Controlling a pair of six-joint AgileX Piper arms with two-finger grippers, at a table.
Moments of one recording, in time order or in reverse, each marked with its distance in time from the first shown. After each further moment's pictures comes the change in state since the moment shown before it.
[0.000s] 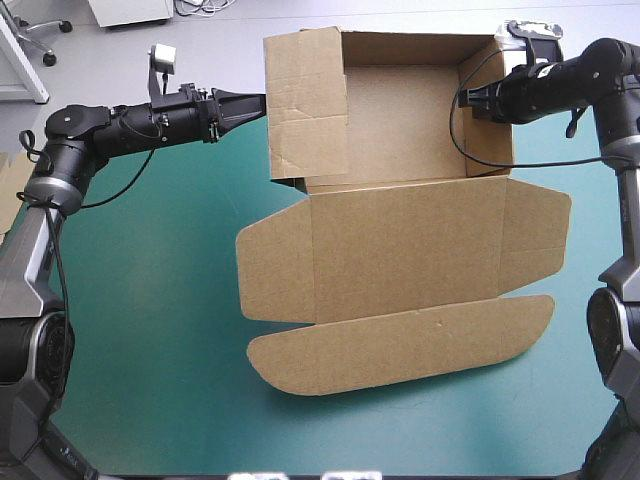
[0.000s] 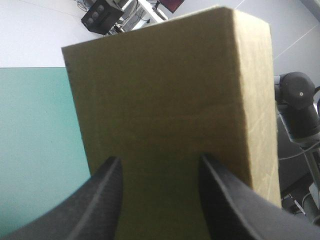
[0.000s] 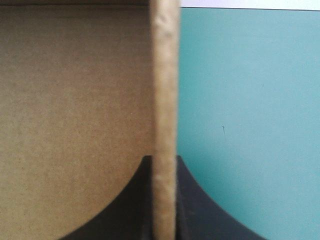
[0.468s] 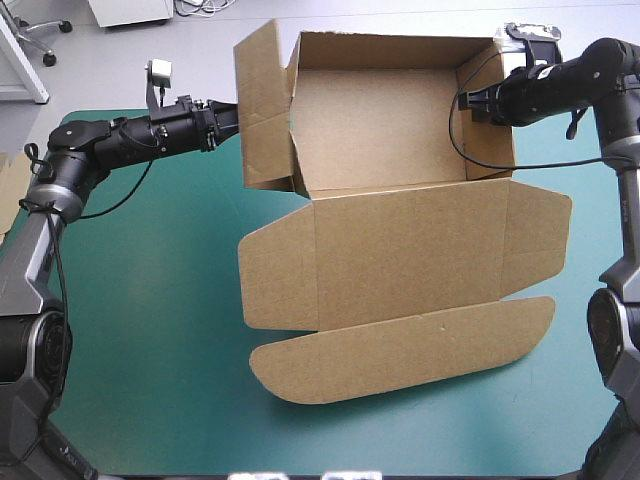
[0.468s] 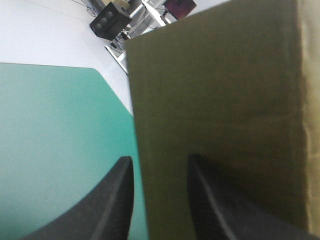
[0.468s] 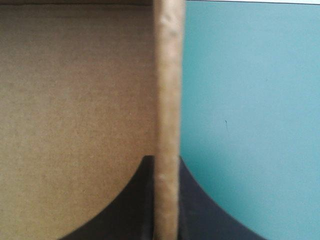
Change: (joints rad) left arm 0.025 0.000 0.093 -0.046 -0.015 0.071; right arm 0.000 -0.002 0.000 0.005 0.022 -0.012
